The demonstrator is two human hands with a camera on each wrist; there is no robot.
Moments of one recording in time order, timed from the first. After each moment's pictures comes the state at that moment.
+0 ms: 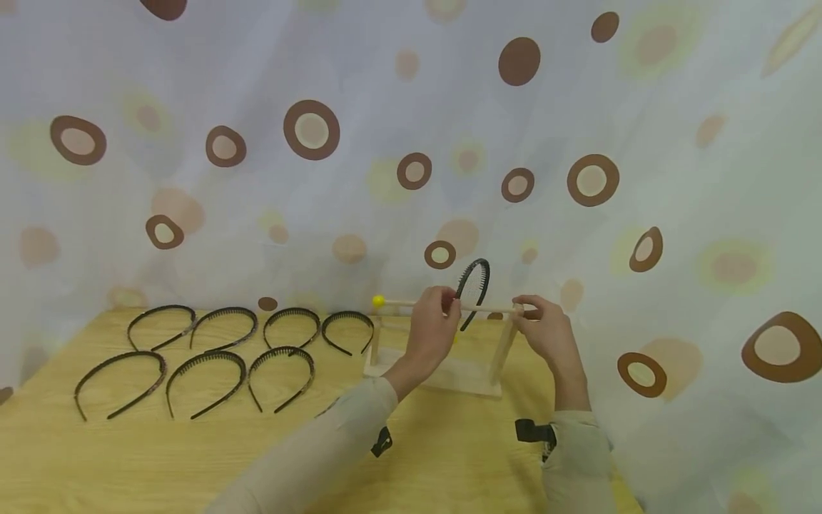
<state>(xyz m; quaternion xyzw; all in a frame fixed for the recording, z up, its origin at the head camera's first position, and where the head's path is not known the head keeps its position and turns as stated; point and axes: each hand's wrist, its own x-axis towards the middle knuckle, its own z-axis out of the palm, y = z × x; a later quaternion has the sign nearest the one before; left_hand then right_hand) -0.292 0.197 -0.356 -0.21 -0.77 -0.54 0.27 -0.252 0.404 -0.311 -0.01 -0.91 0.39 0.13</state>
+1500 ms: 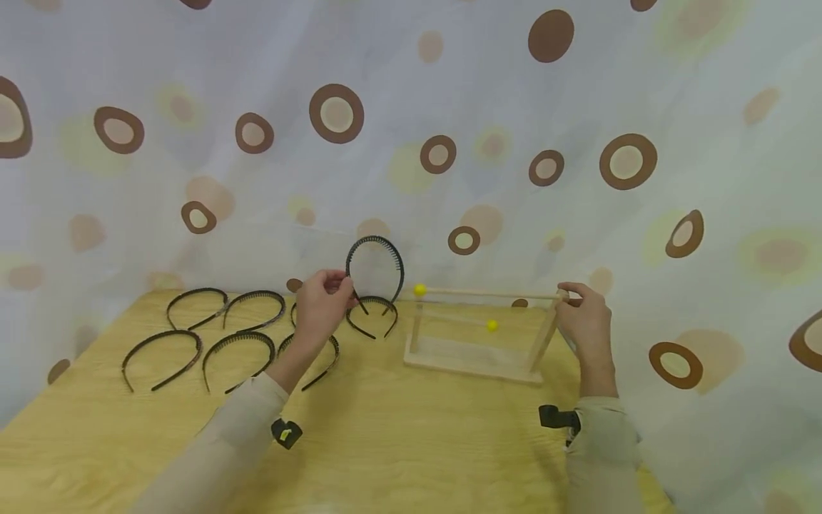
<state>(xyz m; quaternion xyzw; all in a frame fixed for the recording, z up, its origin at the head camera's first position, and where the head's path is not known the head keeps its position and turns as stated) -0.277 -0.005 -0.350 -0.08 -0.72 -0.66 0.18 -0.252 0.409 -0.314 -0.09 -0.89 0.43 0.16</state>
